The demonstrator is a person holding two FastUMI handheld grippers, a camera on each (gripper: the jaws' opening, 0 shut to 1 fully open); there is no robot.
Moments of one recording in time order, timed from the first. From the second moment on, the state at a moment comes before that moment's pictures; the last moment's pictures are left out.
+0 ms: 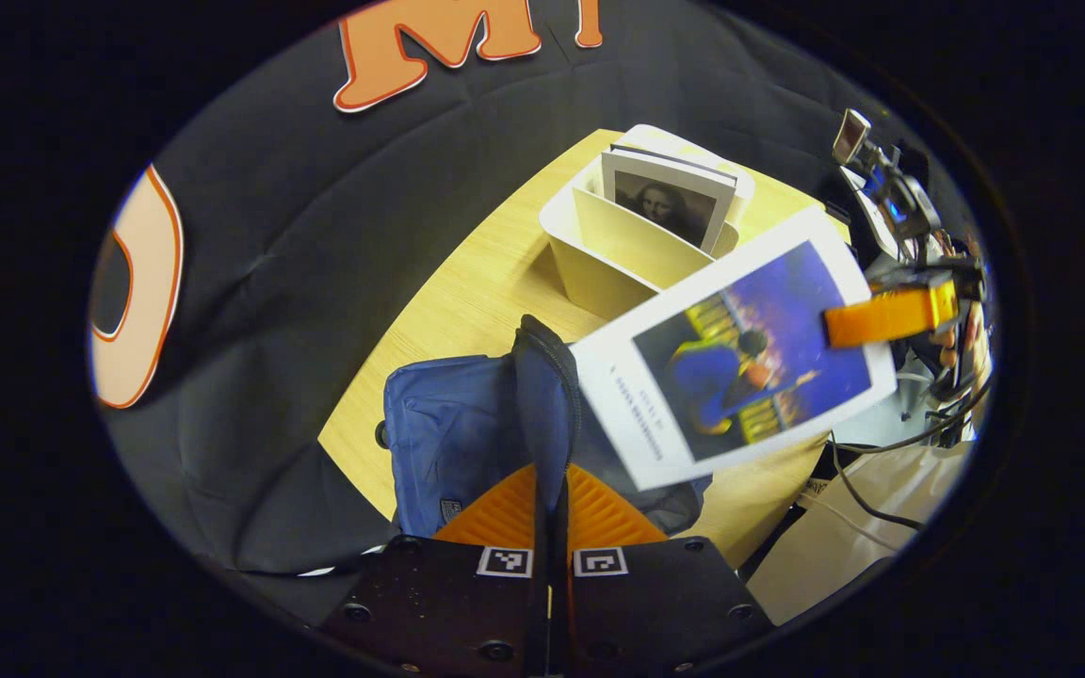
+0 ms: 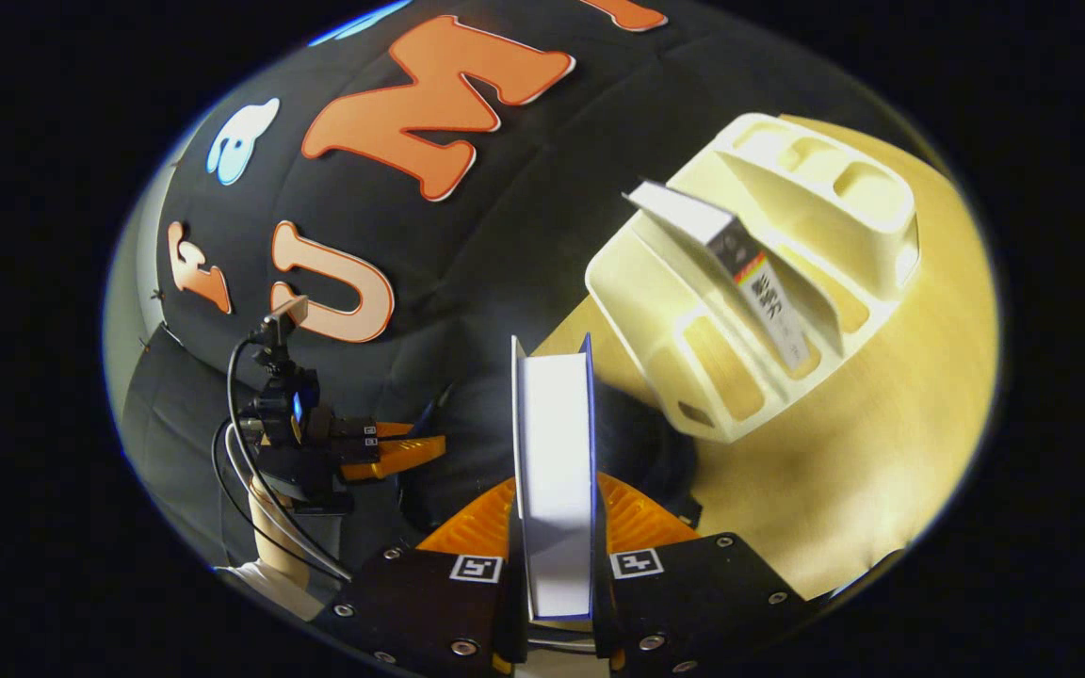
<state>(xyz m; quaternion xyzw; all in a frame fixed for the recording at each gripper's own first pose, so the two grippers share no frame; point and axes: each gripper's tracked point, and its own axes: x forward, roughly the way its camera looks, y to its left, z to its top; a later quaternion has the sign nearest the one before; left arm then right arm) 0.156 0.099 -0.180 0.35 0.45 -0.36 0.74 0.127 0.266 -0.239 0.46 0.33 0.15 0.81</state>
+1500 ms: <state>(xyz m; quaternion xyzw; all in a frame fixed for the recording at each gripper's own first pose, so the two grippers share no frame) 0.158 0.088 -0.182 0.35 0.46 -0.36 0.73 0.178 0.382 -0.341 0.37 0.47 0.13 0.79</state>
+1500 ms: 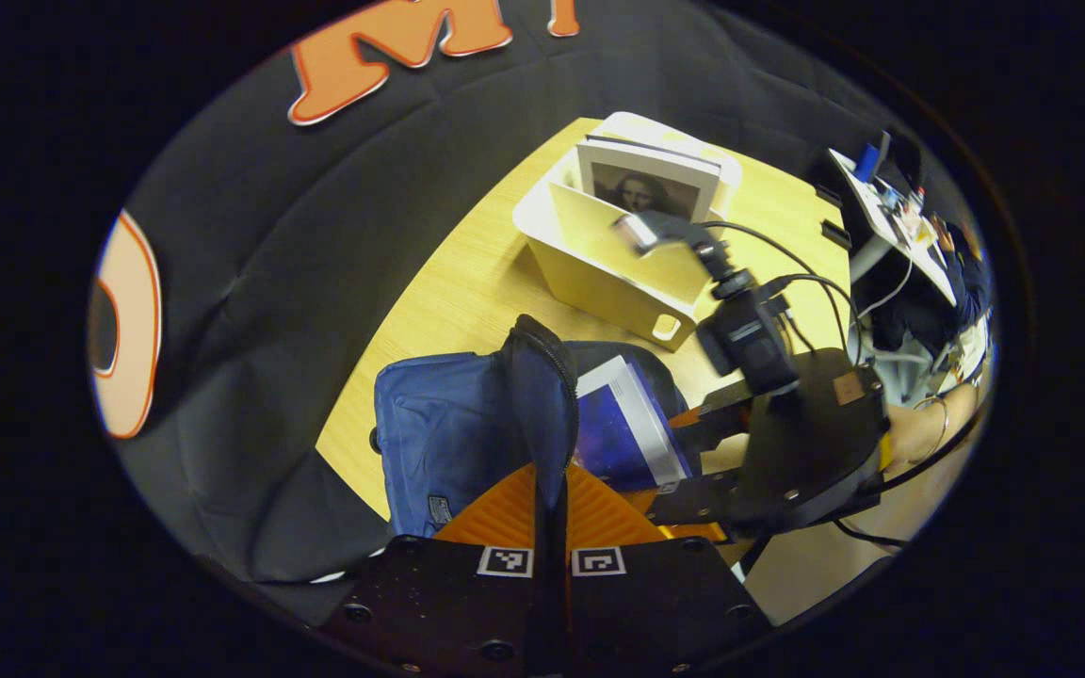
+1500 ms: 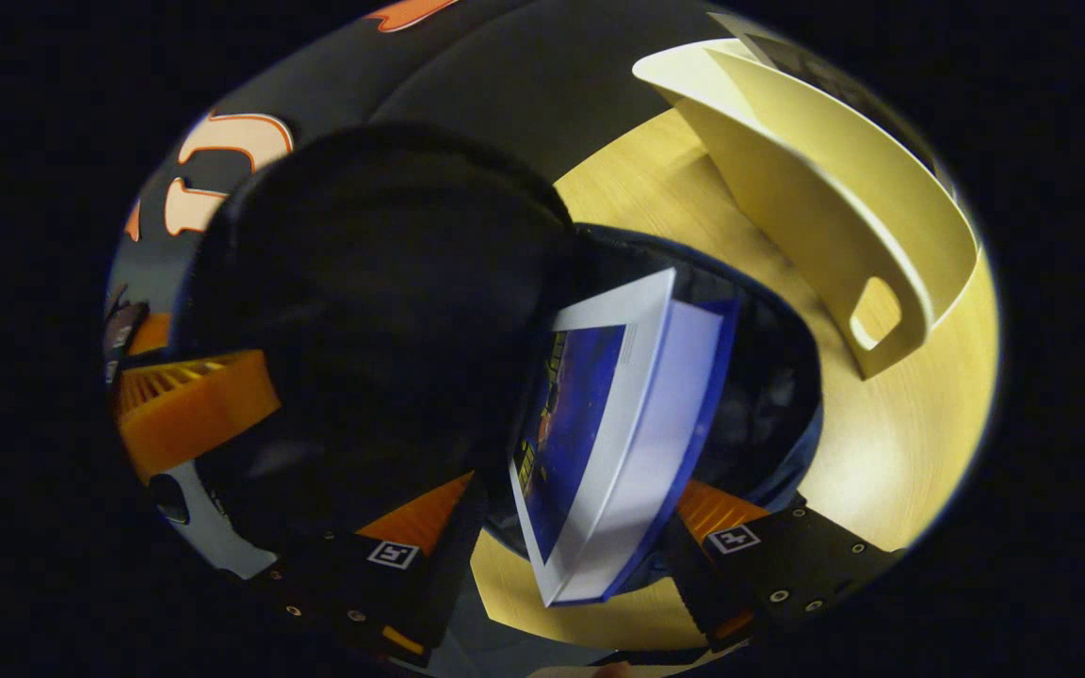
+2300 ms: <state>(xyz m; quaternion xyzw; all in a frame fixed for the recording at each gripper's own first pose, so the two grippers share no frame) 0.145 0.081 -0.200 0.36 0.46 -0.38 0.72 0.212 0.085 -0.167 0.19 0.31 0.00 0.93</state>
